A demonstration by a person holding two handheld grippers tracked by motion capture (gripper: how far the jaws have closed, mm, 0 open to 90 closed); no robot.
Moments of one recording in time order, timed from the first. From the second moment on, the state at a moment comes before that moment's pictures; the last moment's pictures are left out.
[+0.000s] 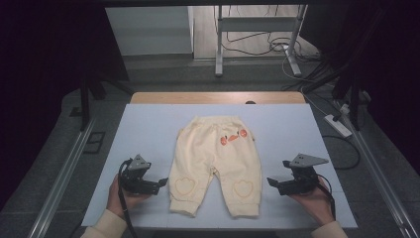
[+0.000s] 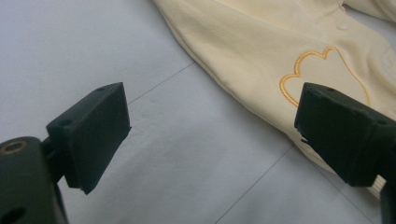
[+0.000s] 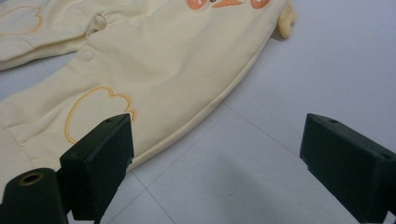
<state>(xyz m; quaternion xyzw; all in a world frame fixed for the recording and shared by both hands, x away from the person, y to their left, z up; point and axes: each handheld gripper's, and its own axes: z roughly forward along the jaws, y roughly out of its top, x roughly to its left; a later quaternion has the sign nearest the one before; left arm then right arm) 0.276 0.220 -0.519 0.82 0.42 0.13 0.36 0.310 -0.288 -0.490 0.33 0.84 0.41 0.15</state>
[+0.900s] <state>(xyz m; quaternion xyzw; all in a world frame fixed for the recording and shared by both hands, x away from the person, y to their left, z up) 0.280 0.221 -0.517 0.82 0.42 0.13 0.36 0.308 -0.278 -0.490 0.32 0.84 0.41 0.15</state>
